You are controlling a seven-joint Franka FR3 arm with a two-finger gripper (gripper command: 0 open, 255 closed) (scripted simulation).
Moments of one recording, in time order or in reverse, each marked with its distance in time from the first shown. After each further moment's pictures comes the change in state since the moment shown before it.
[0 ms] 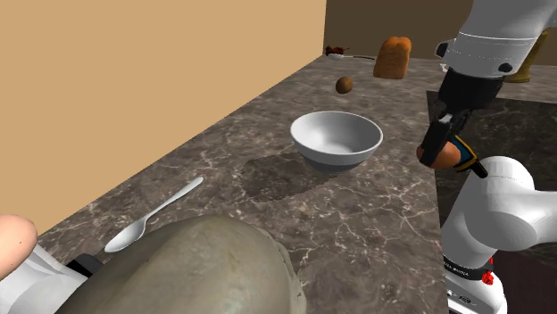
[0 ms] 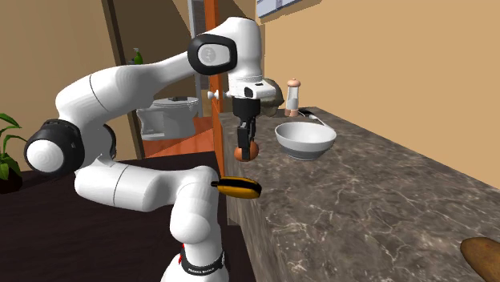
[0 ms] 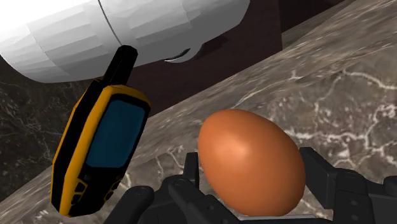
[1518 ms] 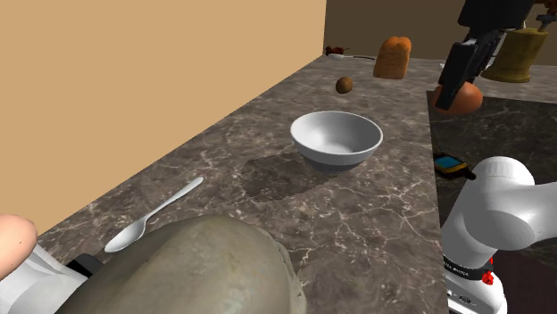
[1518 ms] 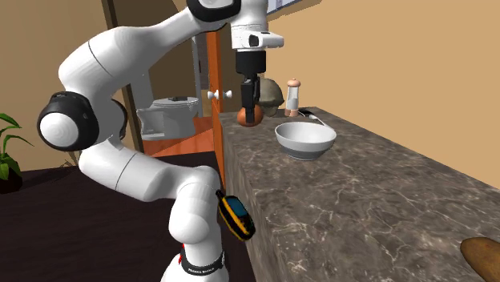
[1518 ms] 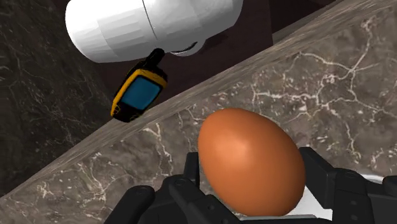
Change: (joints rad) arm -0.028 0.231 -0.050 0.381 -0.056 -0.152 -0.011
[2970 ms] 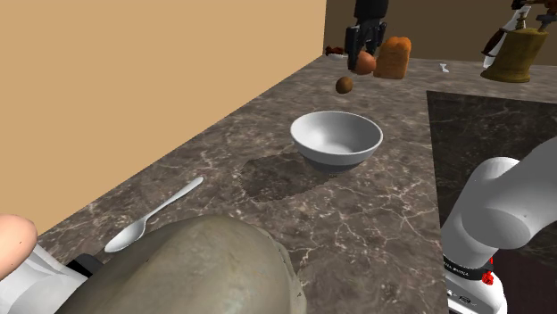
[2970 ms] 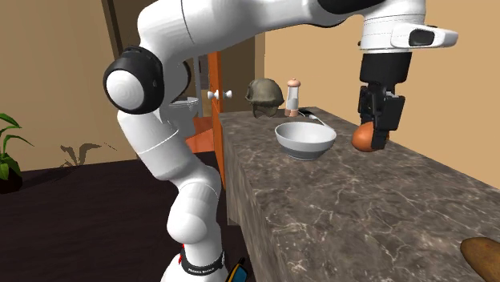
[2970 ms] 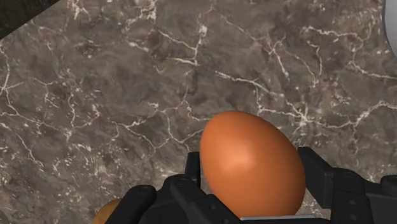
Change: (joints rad) arm -0.045 0.625 -0.264 0.316 -0.189 0.309 -0.289
